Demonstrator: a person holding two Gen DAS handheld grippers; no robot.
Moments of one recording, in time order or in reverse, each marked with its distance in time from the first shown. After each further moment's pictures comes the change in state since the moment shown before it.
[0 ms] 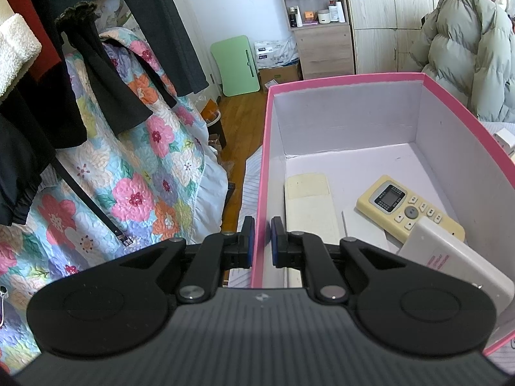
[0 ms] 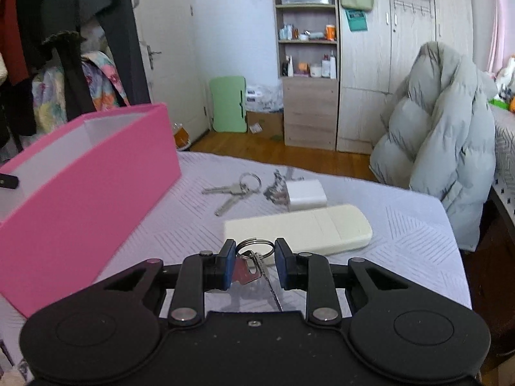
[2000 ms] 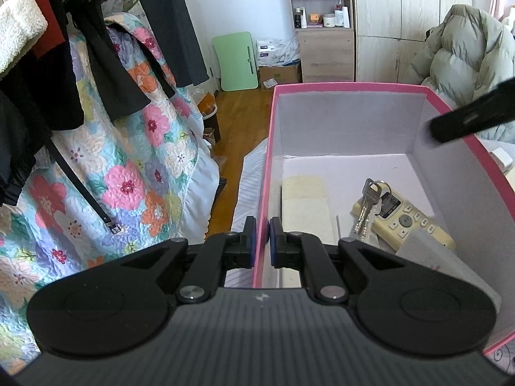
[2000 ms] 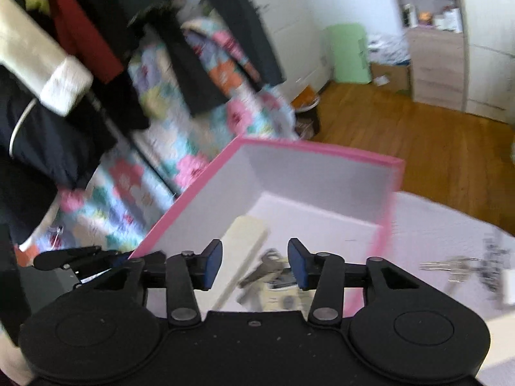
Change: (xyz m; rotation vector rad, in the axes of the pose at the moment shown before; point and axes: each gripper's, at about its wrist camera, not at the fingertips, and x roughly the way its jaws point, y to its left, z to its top) left arm -0.004 0.009 0.004 -0.084 0.018 -0.040; right arm 0.051 0.126 0.121 0.021 0.238 0.448
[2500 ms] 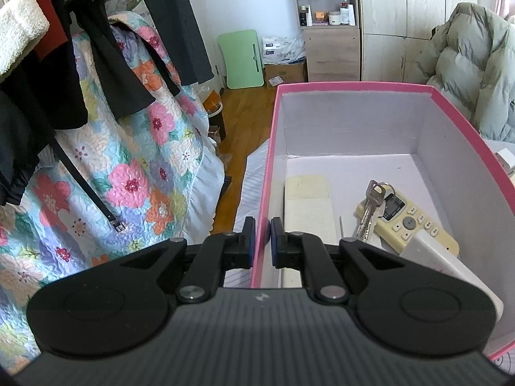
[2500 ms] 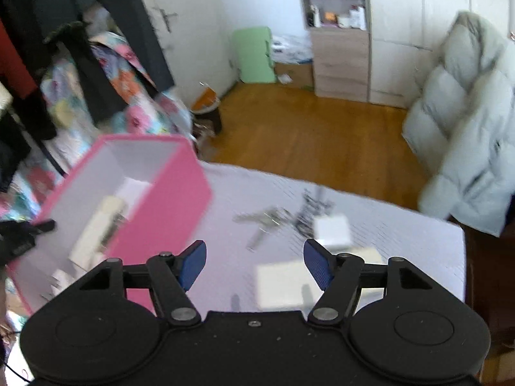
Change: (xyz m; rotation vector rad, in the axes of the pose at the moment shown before) left arm 0.004 -0.001 0.004 -0.003 0.008 0.025; right arm -0.094 -0.118 -0.040 0.091 0.018 -0.308
